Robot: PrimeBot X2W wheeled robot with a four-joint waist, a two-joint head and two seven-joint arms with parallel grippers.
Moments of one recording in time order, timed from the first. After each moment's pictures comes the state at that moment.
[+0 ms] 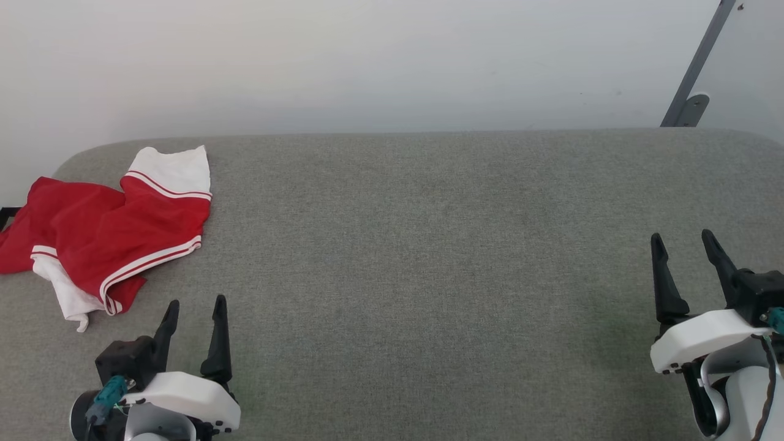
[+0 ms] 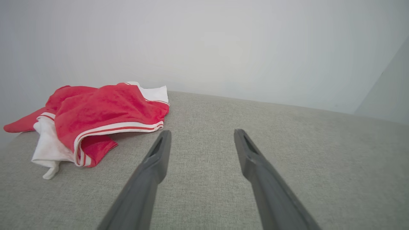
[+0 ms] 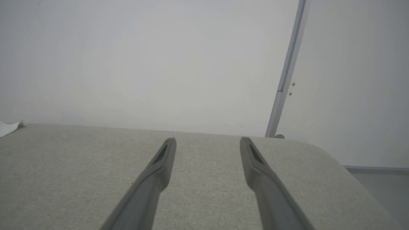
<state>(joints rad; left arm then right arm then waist) -0.12 0.11 0.05 0.39 -0.23 -0.13 -0.24 -0.23 -0.18 -0.10 0.39 0.13 0.13 -0.24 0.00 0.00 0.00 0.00</state>
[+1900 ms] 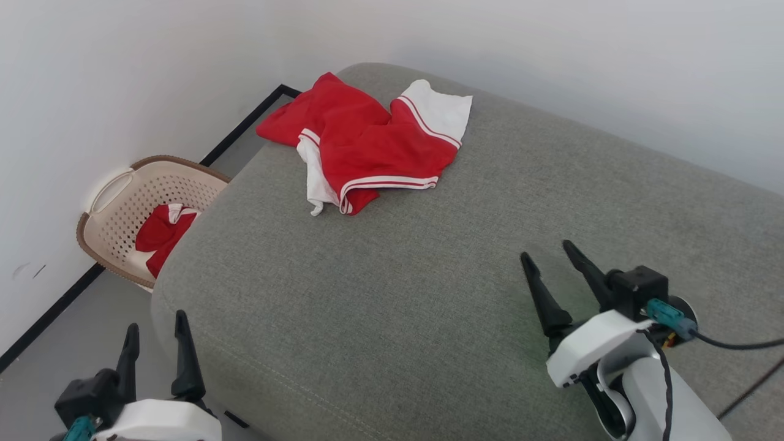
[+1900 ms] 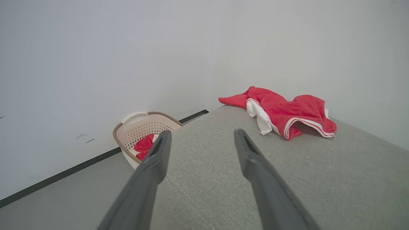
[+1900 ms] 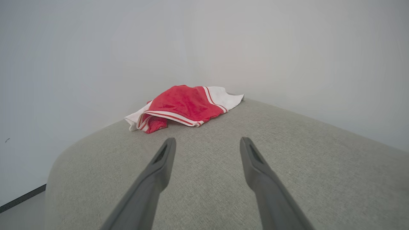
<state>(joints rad) -0.01 0.05 0.15 0.25 -0.24 -0.06 -0.26 -0.32 -0.17 0.28 0.52 0.34 0.13 -0.26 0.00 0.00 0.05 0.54</state>
